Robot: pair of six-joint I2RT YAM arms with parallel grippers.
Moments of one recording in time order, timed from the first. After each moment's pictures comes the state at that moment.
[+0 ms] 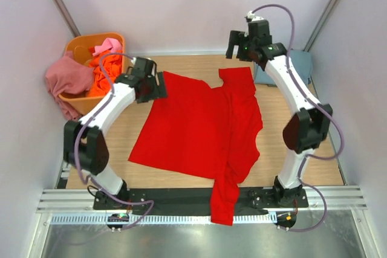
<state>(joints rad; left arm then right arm) -0.32 1.61 1.40 -0.69 -0.08 -0.47 0.27 1.83 1.89 -0.61 0.04 0.29</state>
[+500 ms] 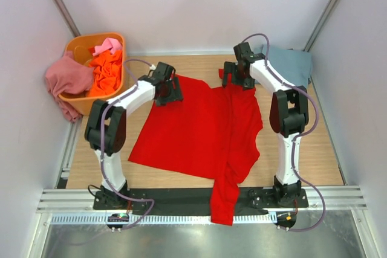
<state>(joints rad) -0.41 1.89 1.41 -0.53 -0.05 -0.61 0.27 2.15 1.86 -0.78 0.02 0.35</state>
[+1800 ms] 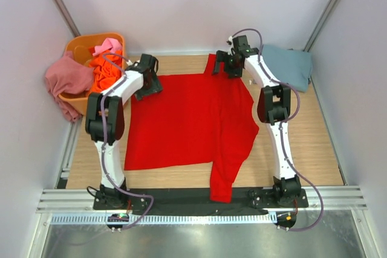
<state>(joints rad) -0.22 2.10 1.62 -0.66 -0.26 -0.64 0.22 2.60 2.43 -0.74 -0.30 0.31</state>
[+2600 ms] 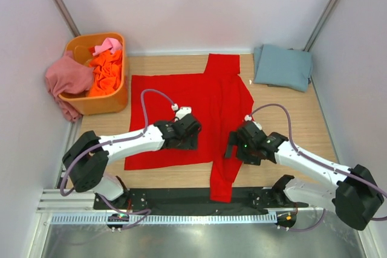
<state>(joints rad) -0.95 1.52 0.97 -0.56 -0.31 -0.80 0.69 1.07 0.60 -0.63 0.02 0.88</state>
